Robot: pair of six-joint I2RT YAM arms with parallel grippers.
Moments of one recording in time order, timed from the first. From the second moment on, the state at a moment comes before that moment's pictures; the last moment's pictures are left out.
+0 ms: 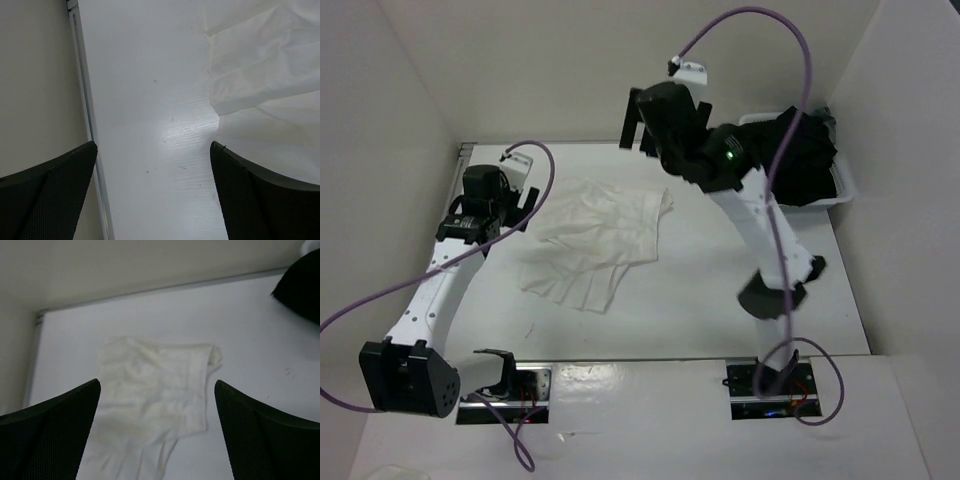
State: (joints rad) left arm -0.07 1.20 1.08 -0.48 -0.18 0.36; right arm 0.77 2.13 2.92 -1.28 0.68 0.57
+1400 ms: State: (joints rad) left arm -0.27 1.39 0.64 -0.02 -0.26 0.67; right arm 0.58 1.83 0.97 0.05 -0.12 1.31
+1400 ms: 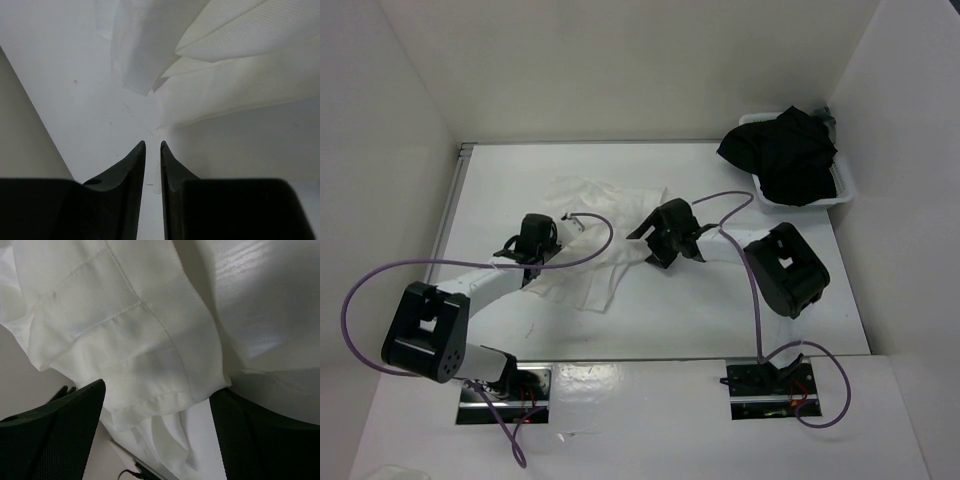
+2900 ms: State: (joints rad) left arm -0.48 1.44 1.26 -0.42 -0.08 0.51; right arm 0.48 0.95 0.91 -0.59 -0.15 0.94
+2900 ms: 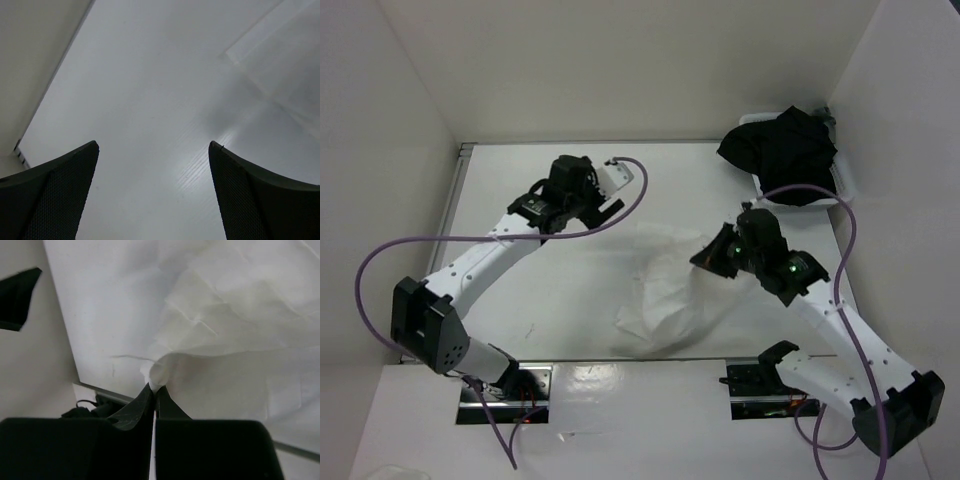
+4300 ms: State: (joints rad) left arm -0.87 1.60 1.38 -0.47 0.10 0.26; right arm 0.54 1.03 0.91 -0.38 0.00 1.19
